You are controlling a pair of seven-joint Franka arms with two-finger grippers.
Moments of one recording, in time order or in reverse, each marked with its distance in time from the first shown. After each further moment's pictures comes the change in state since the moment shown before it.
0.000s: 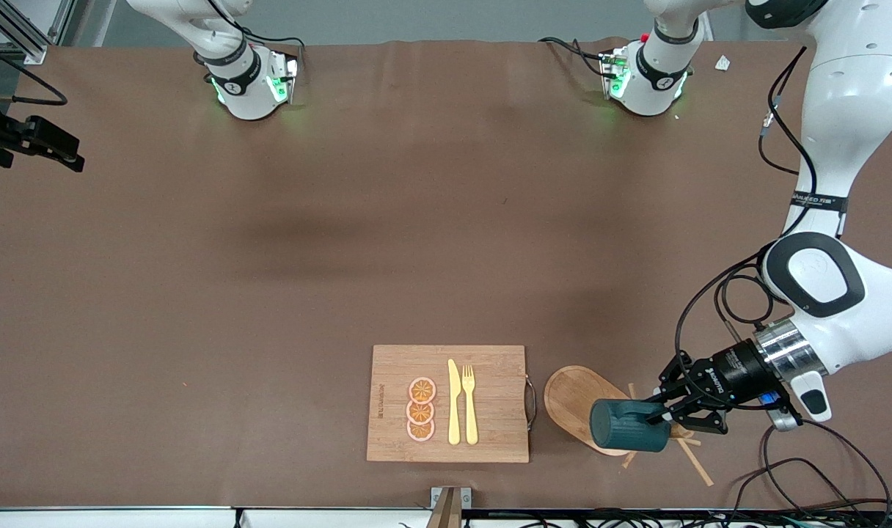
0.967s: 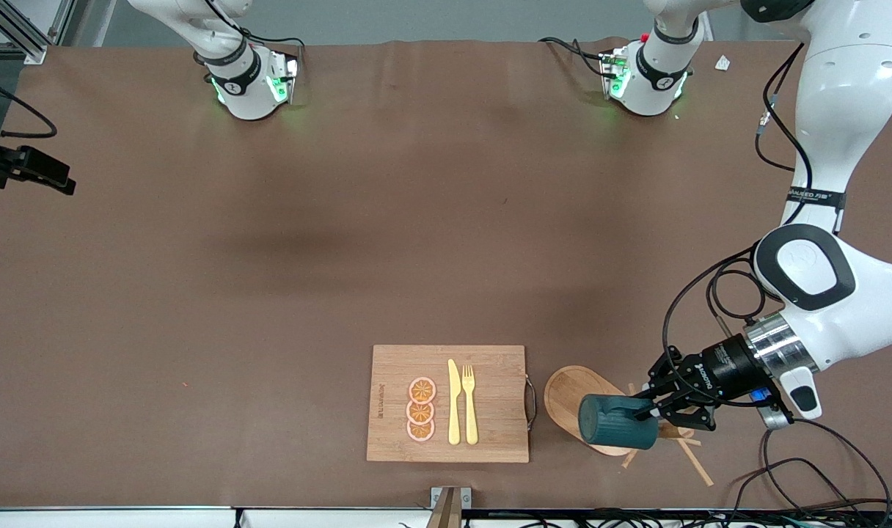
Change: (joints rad) left arm -0.028 -0.015 0.000 0.006 0.021 0.000 -0.030; right arm -0.040 0.047 -0.003 0.012 -0.002 -0.002 0.000
